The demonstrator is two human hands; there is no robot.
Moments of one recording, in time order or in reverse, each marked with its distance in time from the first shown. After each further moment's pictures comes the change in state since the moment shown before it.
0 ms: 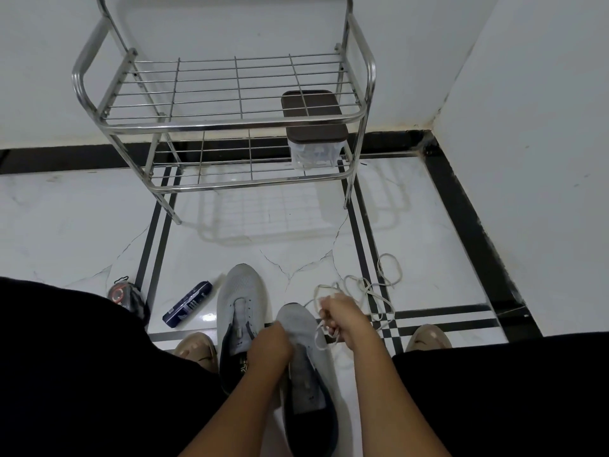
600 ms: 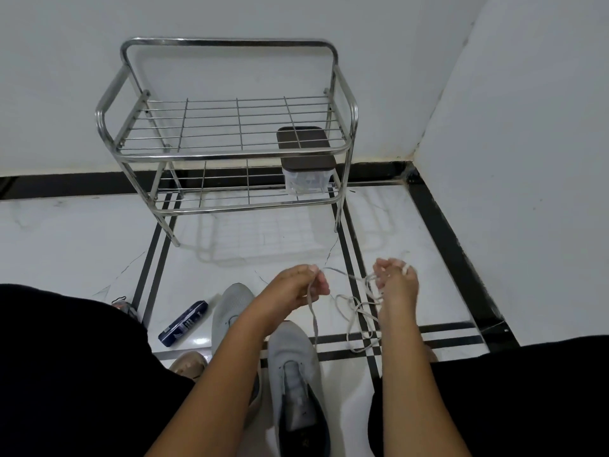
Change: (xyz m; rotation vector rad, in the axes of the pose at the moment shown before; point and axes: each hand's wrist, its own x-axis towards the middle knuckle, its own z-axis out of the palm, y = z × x) left_hand -0.056 0.079 -0.138 -1.103 -0.357 0.468; right_hand -0.052 -0.065 -0.063 0.494 0.530 -0.460
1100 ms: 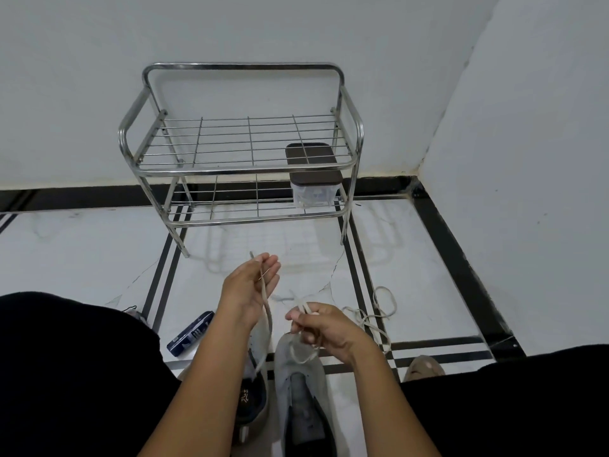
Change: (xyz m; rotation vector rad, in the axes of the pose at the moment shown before) left_hand -0.003 0.014 -0.051 -0.638 0.507 0.081; right_hand -0.058 0.044 0.036 -0.315 -0.989 0.247
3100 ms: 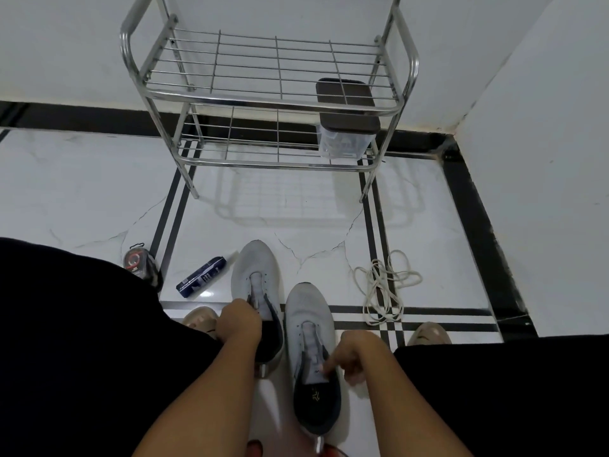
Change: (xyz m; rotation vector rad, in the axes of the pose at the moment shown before) left_hand 0.001 -0.091 -0.114 1.656 0.448 -0.306; right_hand 0.005 0.077 -0.011 -0.994 -0.025 0.933
